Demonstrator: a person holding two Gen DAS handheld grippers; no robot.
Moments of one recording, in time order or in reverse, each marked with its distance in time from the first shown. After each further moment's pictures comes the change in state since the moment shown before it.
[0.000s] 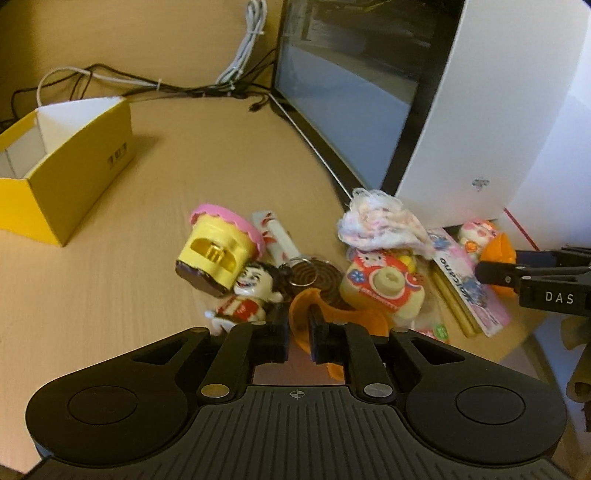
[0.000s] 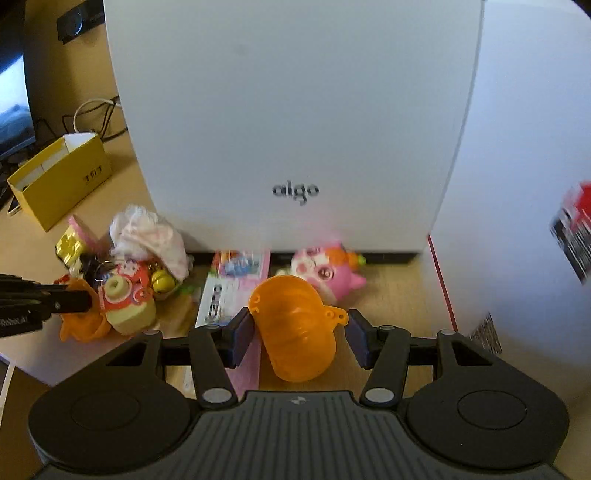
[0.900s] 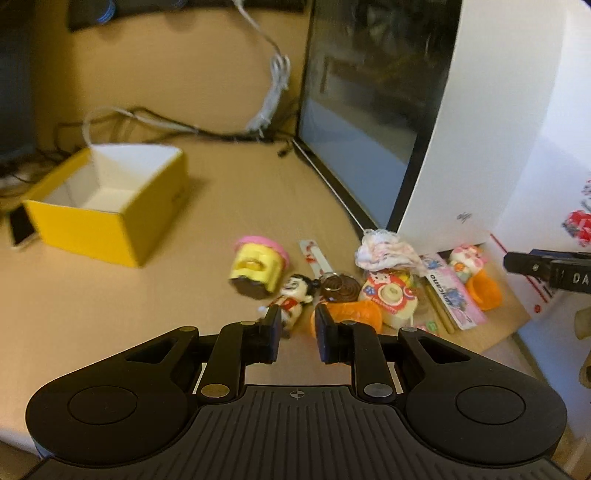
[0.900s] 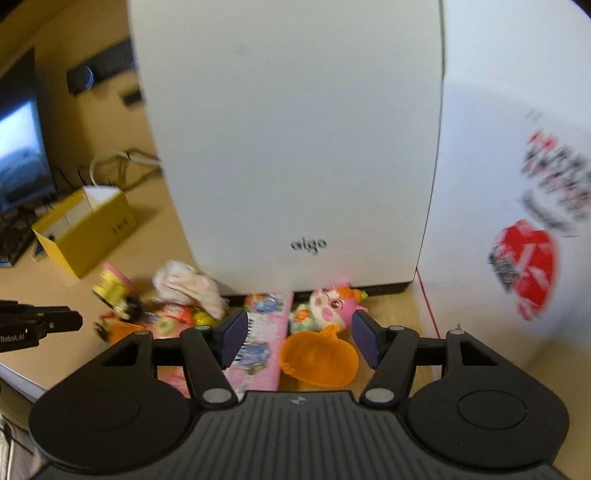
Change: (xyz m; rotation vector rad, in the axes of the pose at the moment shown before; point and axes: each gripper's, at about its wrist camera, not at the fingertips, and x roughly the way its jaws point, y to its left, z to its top) left arm -0.103 0.025 -0.015 0.051 -0.115 0.032; right arm -0.075 0.001 -0.002 0.080 -0.141 0.036
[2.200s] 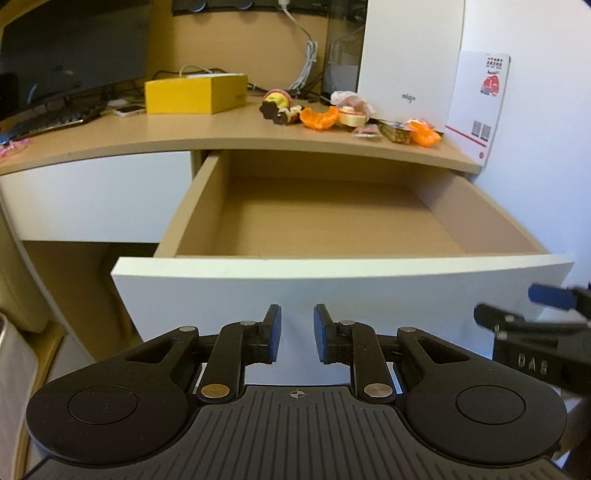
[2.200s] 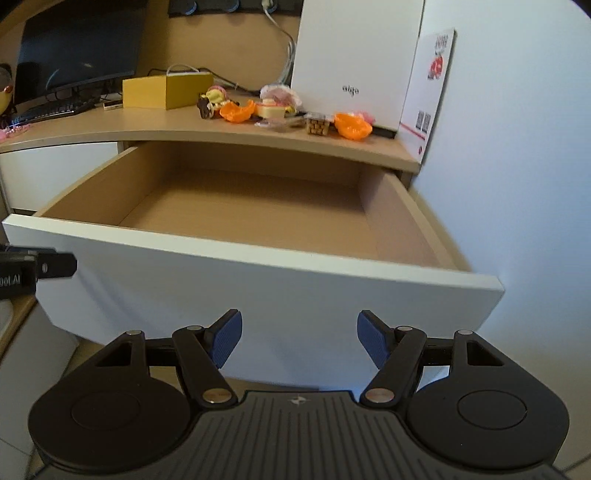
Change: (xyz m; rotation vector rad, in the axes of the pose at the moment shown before) left arm -0.139 -0.094 -0.309 -0.052 -0.092 0.137; right arm -0.163 0.063 -0.314 -0.233 -0.036 -0.103
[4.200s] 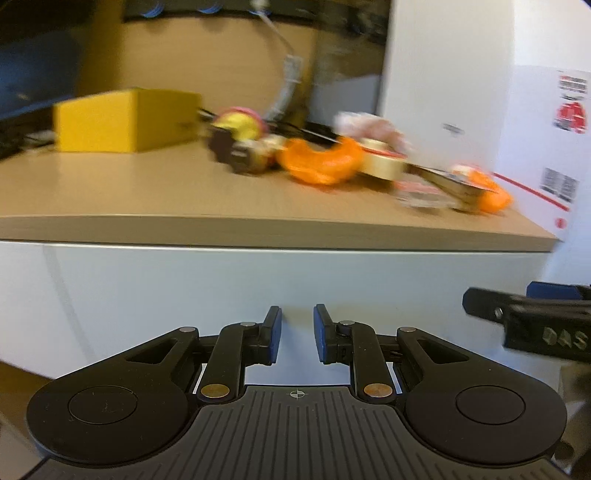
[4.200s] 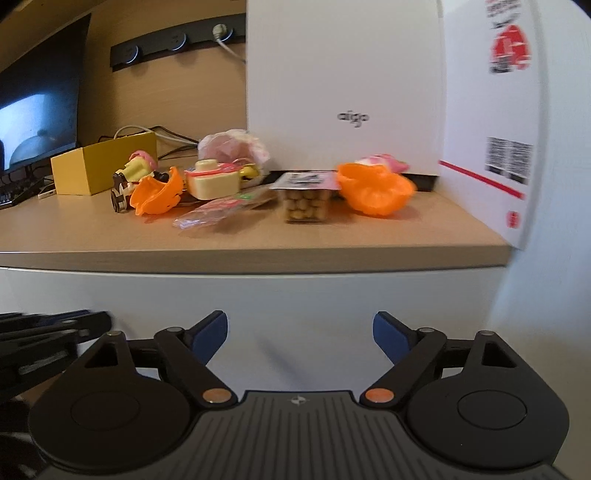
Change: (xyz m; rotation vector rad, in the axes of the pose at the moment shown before) left arm 0.216 0.003 0.111 0.028 -0.132 -0.149; right arm 0.191 -0.027 0.117 0.163 -0.148 0.041
